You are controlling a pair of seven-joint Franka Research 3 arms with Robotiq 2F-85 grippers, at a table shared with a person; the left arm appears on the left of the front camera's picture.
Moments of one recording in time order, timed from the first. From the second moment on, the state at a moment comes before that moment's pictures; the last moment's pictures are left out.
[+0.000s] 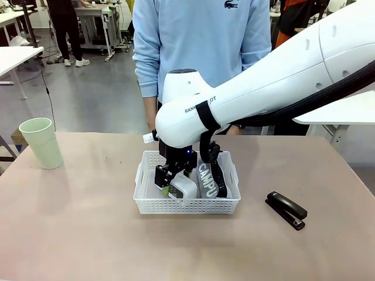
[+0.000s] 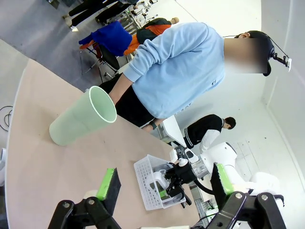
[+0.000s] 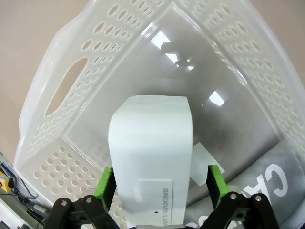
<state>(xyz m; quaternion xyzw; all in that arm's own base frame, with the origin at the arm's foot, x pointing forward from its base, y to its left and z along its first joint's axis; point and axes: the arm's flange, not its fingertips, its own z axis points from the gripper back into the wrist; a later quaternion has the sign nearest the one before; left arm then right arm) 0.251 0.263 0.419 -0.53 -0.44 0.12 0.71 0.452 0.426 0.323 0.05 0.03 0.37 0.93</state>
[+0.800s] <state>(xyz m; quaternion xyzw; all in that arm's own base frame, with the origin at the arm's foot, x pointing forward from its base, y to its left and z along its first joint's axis) 0.251 0.263 0.419 -0.53 -0.44 0.12 0.71 0.450 0.373 0.395 0.09 -0.02 0.28 0.96</state>
